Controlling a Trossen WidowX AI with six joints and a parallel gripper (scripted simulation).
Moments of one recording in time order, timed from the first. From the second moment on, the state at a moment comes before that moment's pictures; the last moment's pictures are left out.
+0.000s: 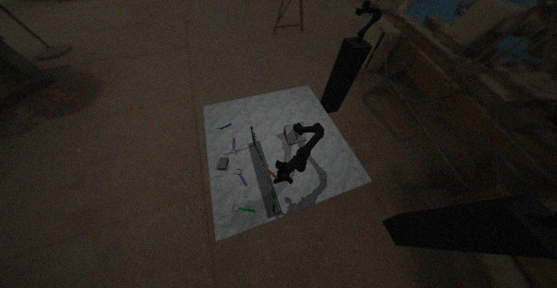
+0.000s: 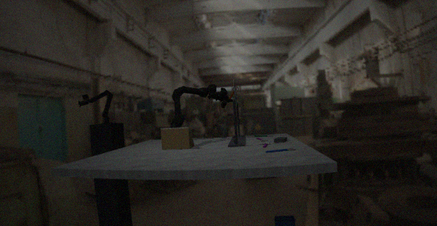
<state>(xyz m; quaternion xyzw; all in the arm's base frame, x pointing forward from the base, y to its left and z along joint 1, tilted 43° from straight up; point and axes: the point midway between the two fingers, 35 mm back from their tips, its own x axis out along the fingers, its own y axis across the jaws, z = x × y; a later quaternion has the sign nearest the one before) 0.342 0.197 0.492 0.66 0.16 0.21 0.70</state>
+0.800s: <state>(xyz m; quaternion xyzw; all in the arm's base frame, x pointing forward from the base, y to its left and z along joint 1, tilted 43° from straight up) 0.340 0.191 0.525 0.82 0.11 0.25 0.50</state>
